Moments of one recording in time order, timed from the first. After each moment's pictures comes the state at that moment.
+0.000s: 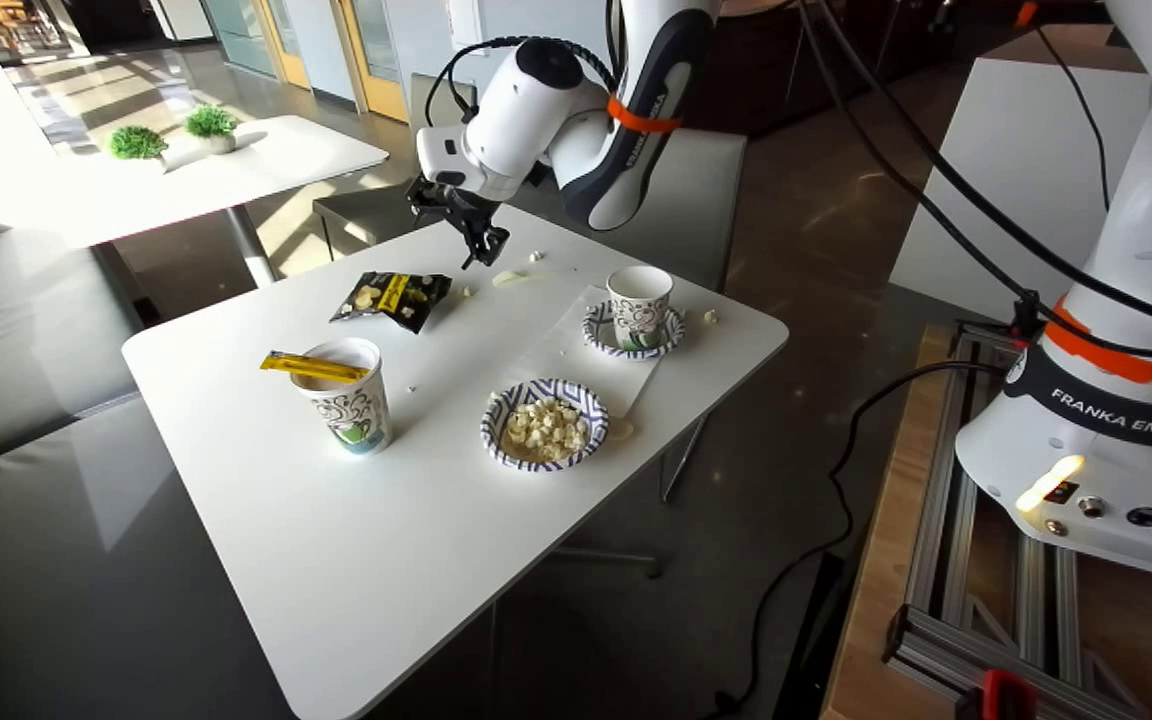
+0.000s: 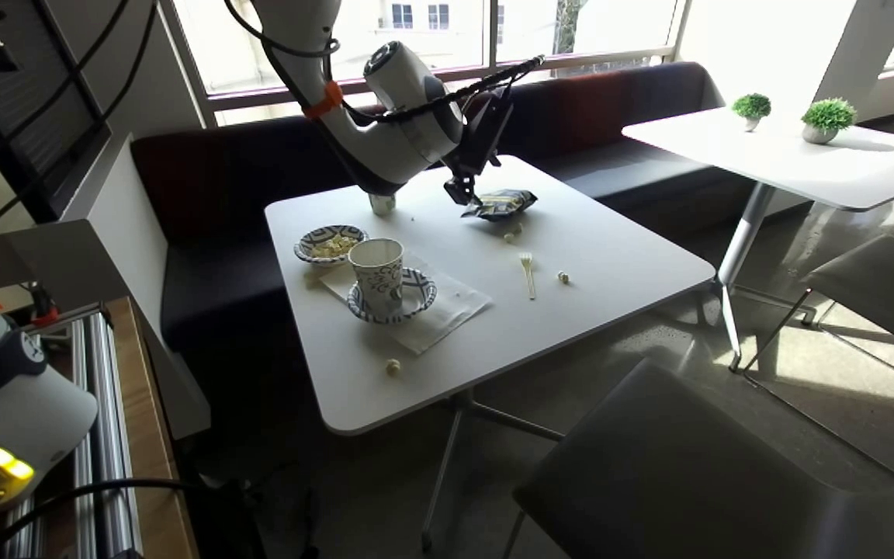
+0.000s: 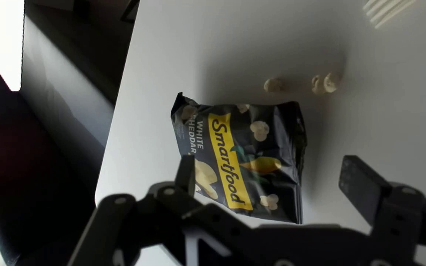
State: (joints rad) arm 0.16 0.73 -0.23 -1.79 -0.98 3.34 -0.76
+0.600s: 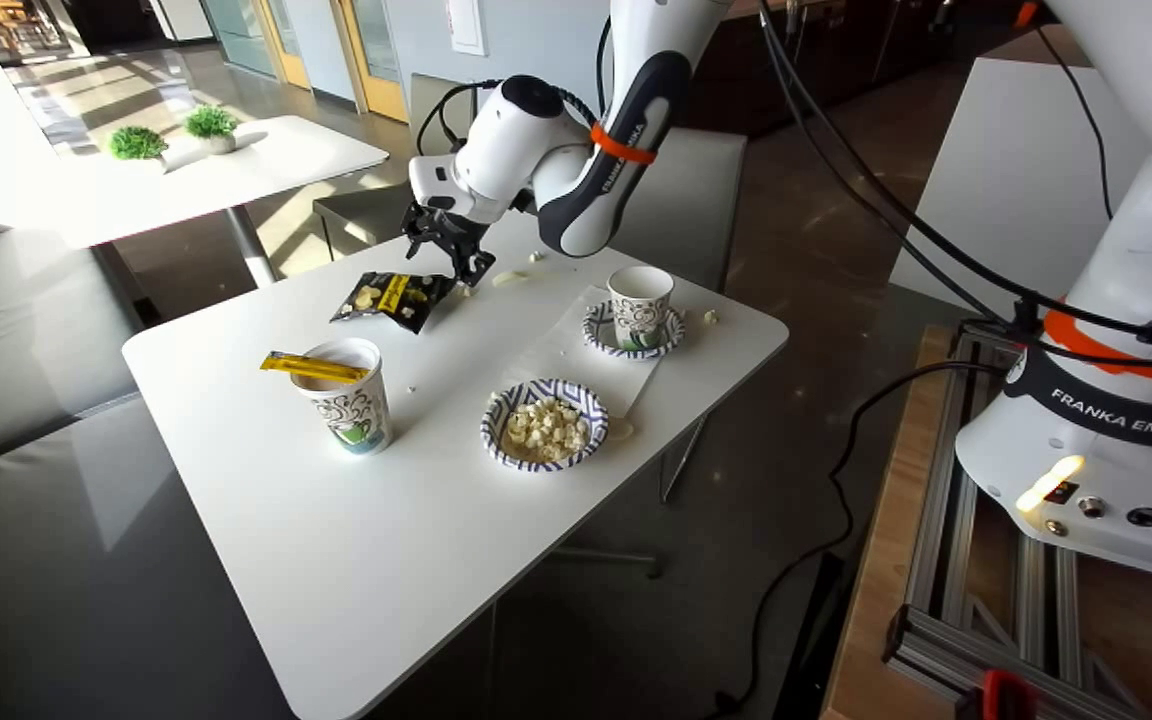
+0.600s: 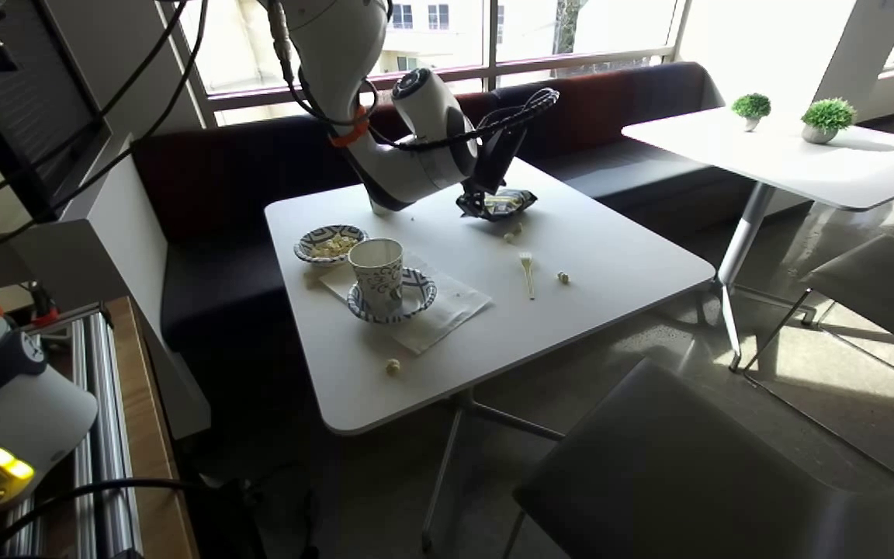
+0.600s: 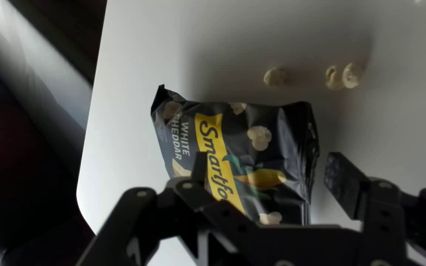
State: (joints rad) arm -0.12 0.88 0.10 -1.63 -0.99 3.23 -0.93
